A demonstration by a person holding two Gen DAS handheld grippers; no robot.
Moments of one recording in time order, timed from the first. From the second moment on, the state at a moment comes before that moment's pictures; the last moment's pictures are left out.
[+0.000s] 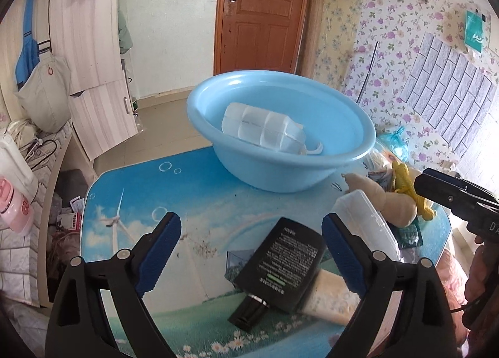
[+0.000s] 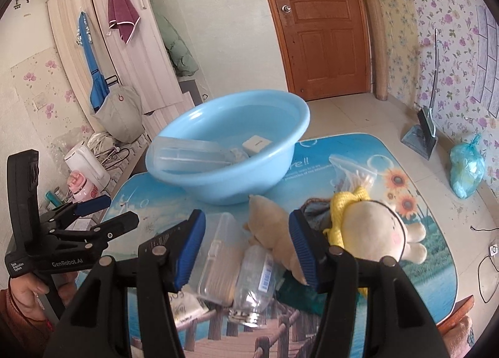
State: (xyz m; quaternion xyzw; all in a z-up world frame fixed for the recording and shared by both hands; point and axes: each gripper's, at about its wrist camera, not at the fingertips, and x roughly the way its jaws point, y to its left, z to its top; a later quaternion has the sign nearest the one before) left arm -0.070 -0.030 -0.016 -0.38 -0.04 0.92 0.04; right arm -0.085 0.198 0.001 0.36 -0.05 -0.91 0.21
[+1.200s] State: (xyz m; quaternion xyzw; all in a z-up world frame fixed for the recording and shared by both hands) left arm -0.038 -0.020 -0.013 -0.38 -0.04 0.92 0.05; right arm -0.055 0.205 -0.018 0.39 -0.05 -0.90 0.20
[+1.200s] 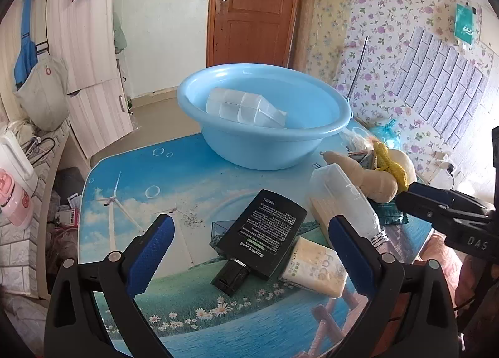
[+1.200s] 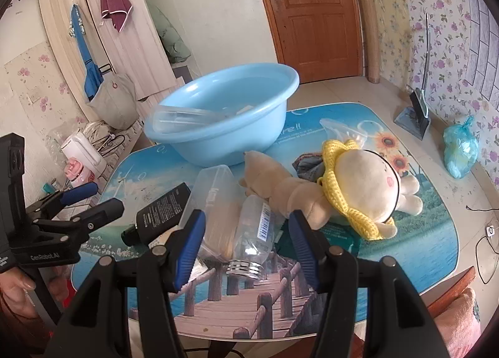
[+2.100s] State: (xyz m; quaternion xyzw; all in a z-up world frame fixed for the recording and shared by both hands) left arm -0.039 -0.039 -0.058 -0.41 -0.04 0.91 0.04; right arm -0.054 0.218 -0.042 0.41 -0.05 -0.90 0.17
